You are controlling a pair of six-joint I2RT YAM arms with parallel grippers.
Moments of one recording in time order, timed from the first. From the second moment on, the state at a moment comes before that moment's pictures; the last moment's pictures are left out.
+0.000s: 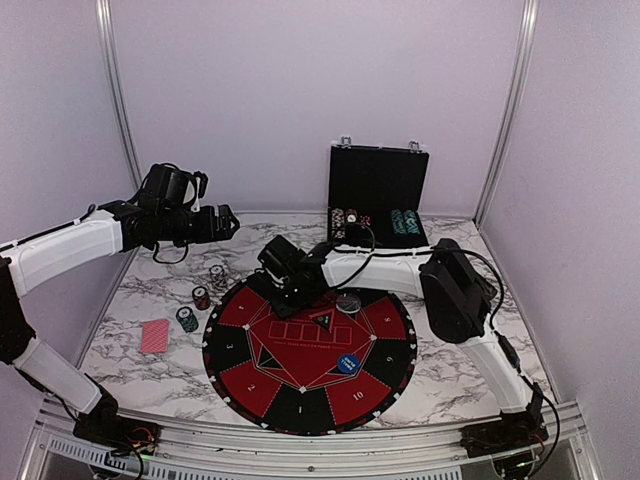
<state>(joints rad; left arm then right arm) -0.47 1.46 1.17 -0.34 -0.03 -0.42 0.97 2.44 2.03 -0.67 0.17 0.31</state>
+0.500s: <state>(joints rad) -0.46 1.46 1.17 -0.34 -0.03 -0.42 0.96 2.46 2.07 -0.68 0.16 0.29</state>
